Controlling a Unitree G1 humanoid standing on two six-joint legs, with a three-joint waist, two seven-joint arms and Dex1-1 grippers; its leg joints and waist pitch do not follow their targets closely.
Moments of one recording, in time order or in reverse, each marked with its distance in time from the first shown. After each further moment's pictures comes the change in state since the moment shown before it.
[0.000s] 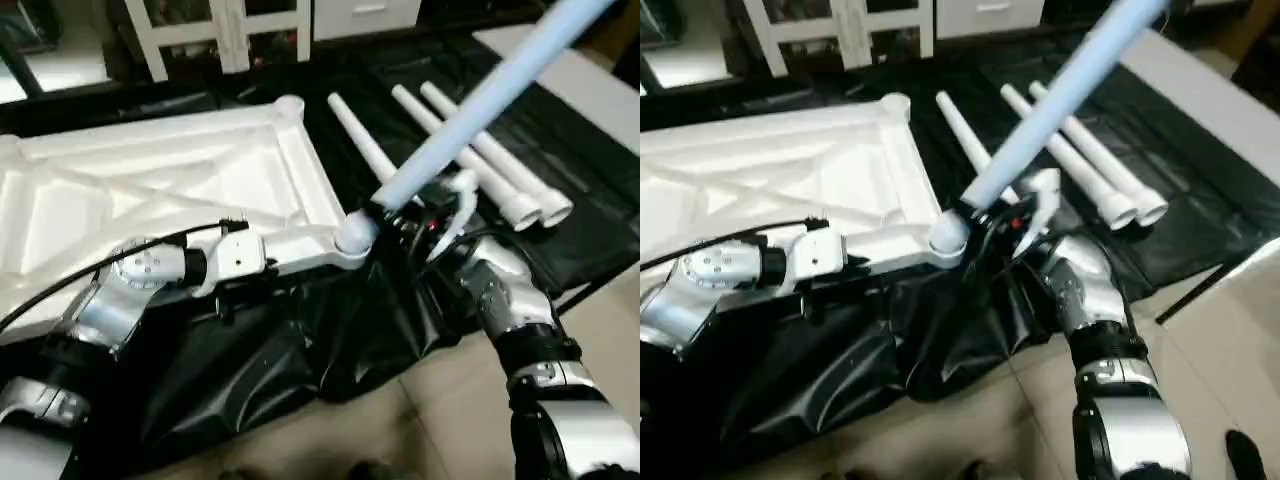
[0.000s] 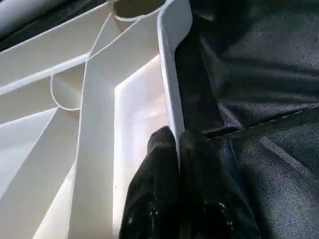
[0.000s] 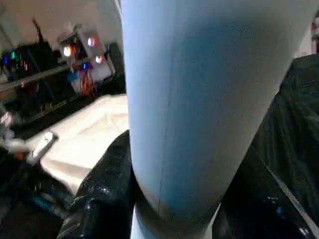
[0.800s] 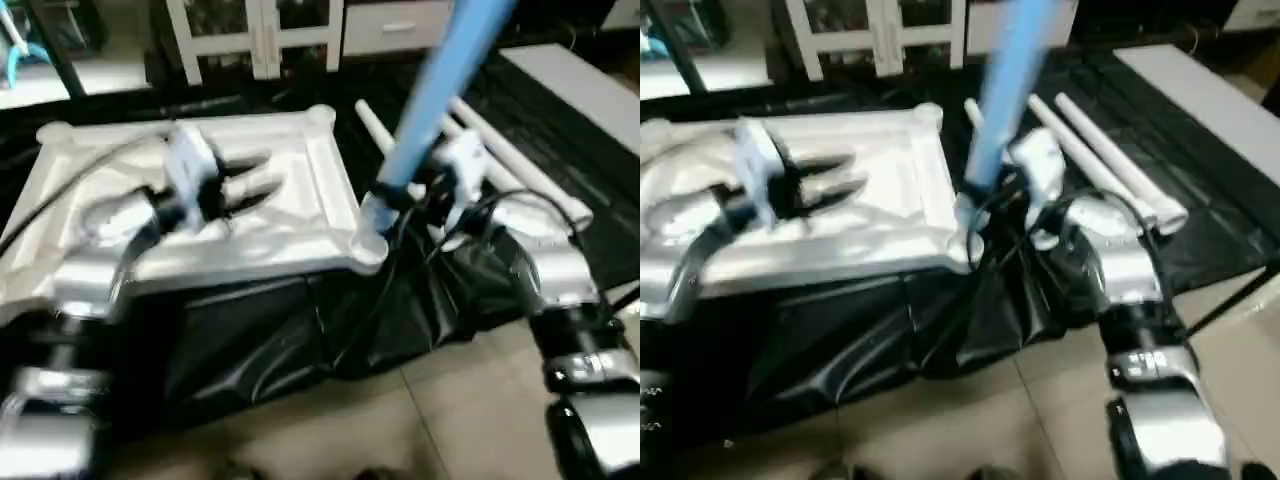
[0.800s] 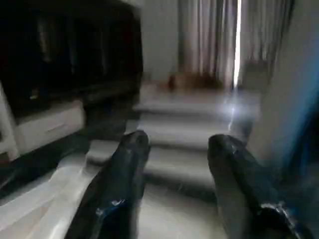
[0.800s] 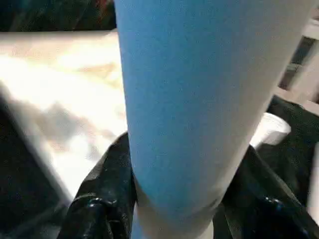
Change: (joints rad) left arm -0.088 -0.242 0.395 -0.265 -0.600 0.392 0.223; right arm -0.004 -0.211 0.264 -0.432 -0.304 0.125 -0.053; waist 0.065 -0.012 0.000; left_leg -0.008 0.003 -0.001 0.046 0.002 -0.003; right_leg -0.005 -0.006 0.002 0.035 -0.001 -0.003
